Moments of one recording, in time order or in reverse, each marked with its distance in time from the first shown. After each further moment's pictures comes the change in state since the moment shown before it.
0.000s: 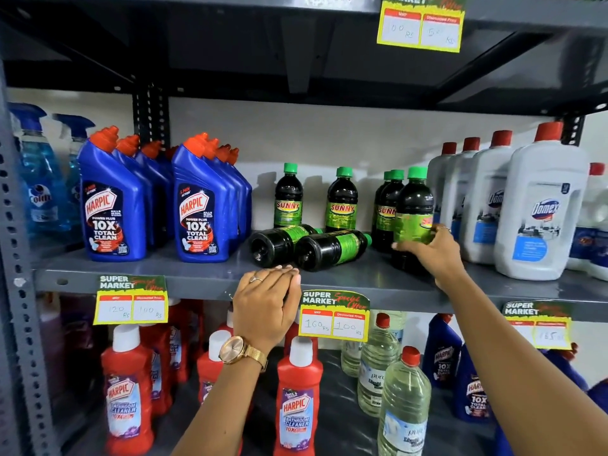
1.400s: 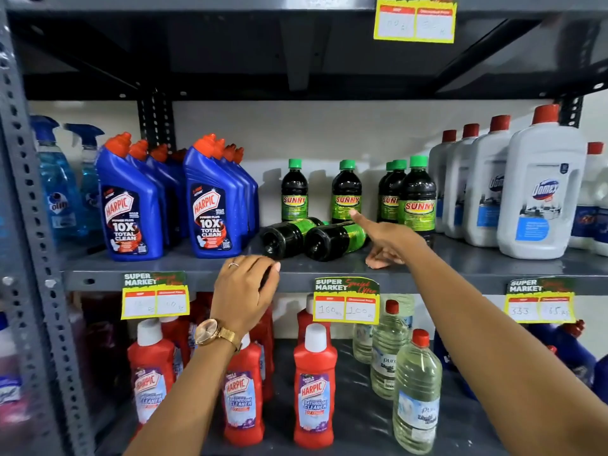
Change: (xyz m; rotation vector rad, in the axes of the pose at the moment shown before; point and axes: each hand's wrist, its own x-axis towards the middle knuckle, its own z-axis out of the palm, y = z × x) left_hand 0.012 -0.043 -0.044 -0.073 -0.242 -0.031; right_hand -0.046 -0.079 0.050 -0.357 -0.510 0.281
